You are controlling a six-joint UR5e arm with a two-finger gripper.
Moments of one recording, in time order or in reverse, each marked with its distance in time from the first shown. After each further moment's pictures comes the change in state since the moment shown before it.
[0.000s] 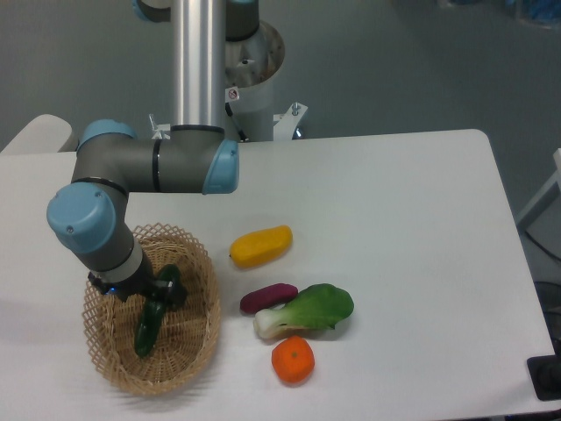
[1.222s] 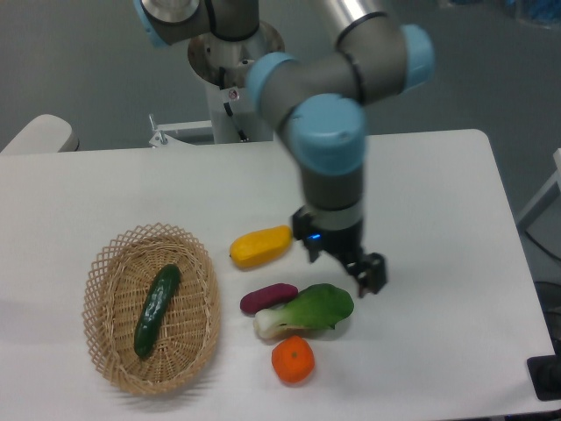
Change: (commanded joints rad) arm 0.548 0.124 0.028 -0.124 -0.109 1.374
